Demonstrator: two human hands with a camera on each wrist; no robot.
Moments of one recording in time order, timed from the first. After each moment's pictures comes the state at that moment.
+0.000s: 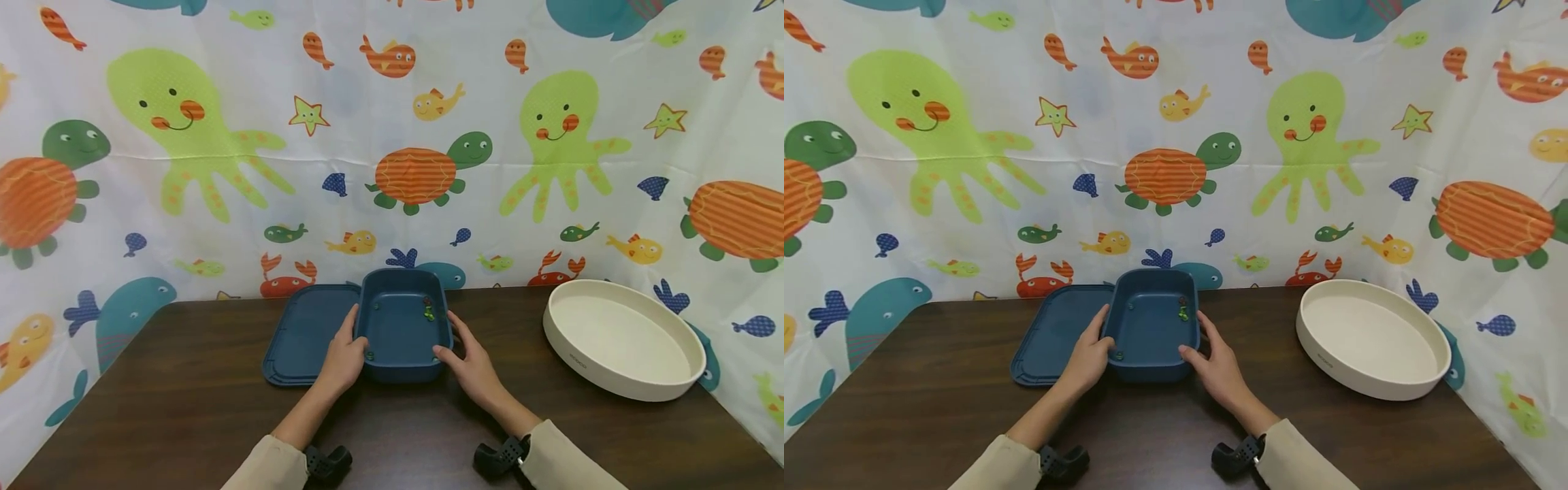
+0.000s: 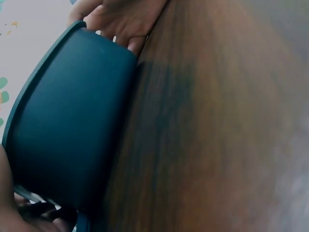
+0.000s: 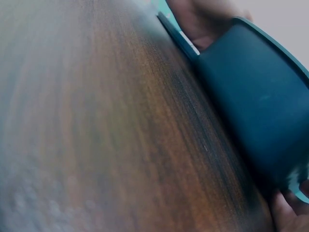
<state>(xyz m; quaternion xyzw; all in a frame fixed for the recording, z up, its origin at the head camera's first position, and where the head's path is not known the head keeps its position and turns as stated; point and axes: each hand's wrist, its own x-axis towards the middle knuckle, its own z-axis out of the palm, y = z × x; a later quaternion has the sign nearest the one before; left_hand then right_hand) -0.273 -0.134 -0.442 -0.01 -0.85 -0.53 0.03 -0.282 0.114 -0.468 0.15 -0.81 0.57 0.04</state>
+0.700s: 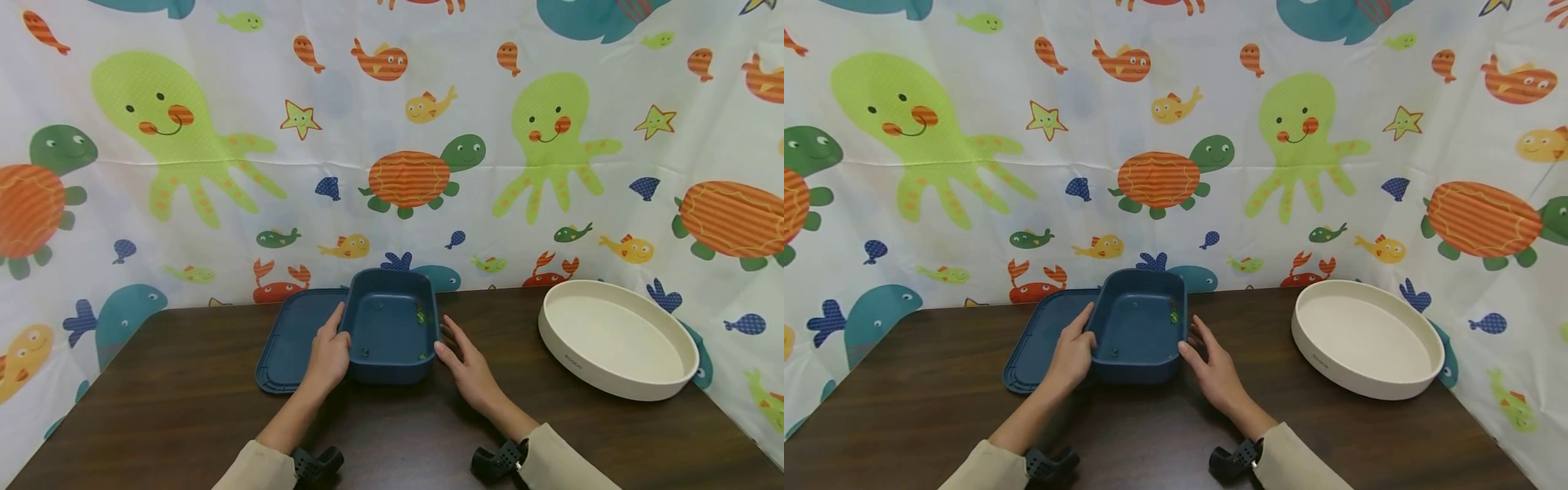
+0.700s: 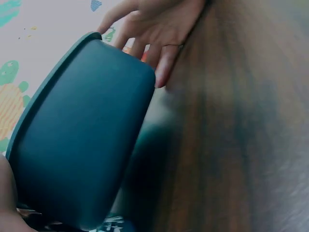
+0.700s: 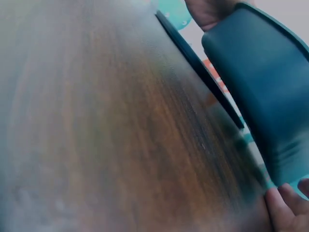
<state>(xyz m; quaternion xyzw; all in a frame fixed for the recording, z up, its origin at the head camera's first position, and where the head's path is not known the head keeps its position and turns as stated) -0.275 -0.145 -0.418 0.01 -0.84 -0.53 0.05 -0.282 0.115 -0.467 0.15 -0.79 0.59 0.03</state>
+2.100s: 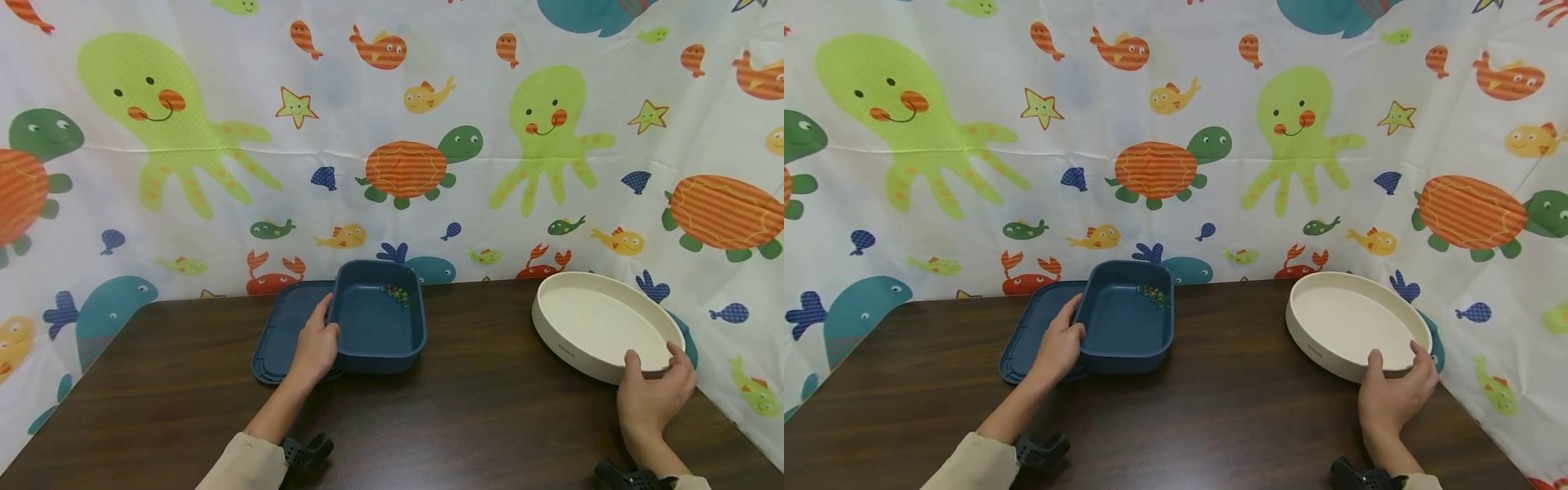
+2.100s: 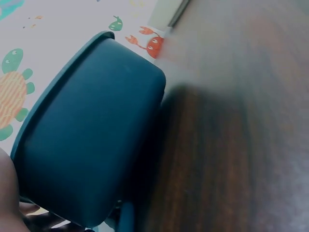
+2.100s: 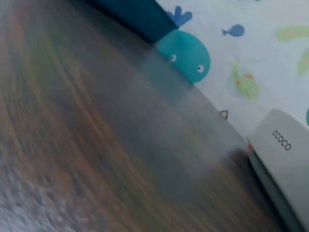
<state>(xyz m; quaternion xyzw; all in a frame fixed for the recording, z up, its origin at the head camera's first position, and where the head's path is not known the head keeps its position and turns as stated) -0.278 -0.162 -0.419 0.02 -0.86 -0.51 0.03 -0.231 0.312 -0.459 -0.25 -0.70 0.49 0.45</state>
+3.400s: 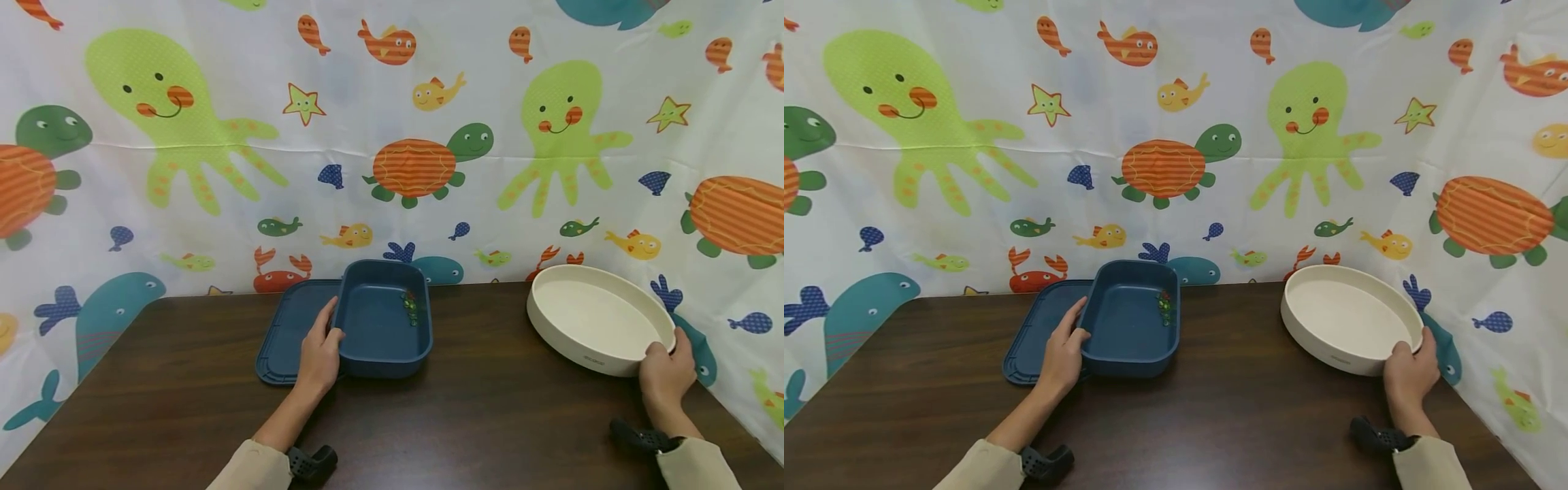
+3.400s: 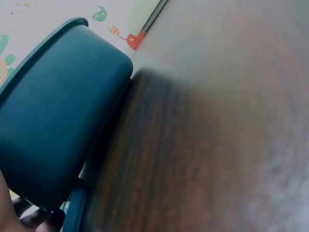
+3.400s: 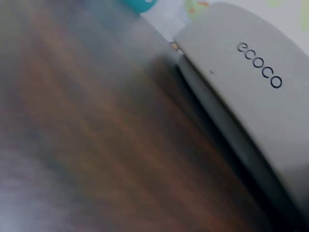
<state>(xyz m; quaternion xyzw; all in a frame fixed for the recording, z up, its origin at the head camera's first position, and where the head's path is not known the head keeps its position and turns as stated) -0.273 -0.160 -0.452 -0.01 -0.84 -0.53 0.13 -0.280 0.369 -0.456 -0.27 -0.77 0.50 0.28</state>
